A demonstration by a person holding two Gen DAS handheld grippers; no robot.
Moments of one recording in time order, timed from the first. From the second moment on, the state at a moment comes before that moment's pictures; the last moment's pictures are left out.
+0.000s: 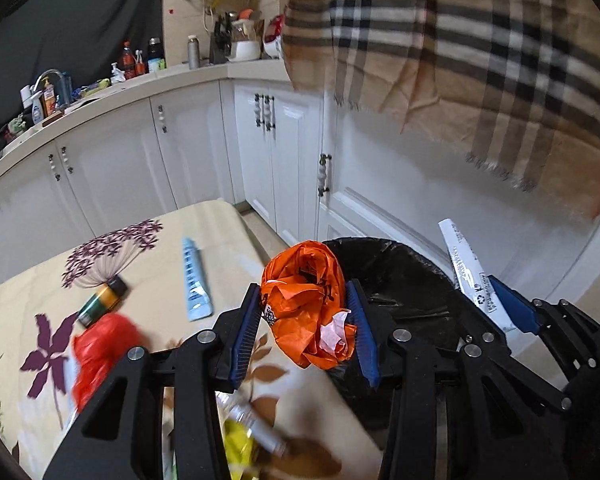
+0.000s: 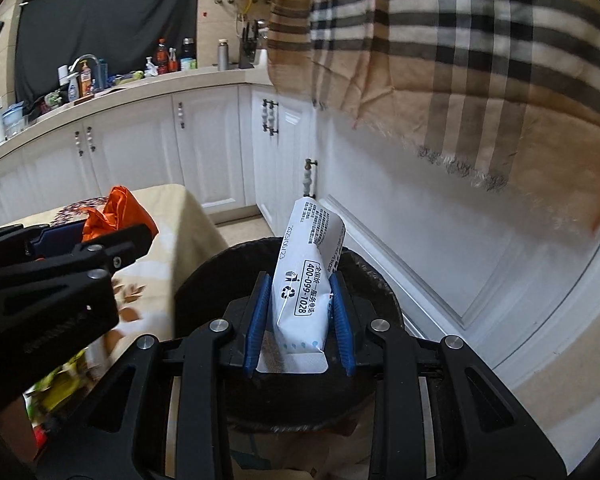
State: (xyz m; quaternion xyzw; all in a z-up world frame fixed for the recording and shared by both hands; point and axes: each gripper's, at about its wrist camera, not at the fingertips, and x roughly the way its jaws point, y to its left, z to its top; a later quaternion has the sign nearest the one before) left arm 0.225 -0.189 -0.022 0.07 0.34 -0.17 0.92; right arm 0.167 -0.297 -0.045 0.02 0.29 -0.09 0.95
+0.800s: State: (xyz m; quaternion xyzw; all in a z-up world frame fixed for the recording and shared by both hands) left arm 0.245 -0.193 -0.021 0.08 0.34 -0.14 0.93; right arm 0.191 -0.322 -0.065 0.04 0.30 -0.13 0.94
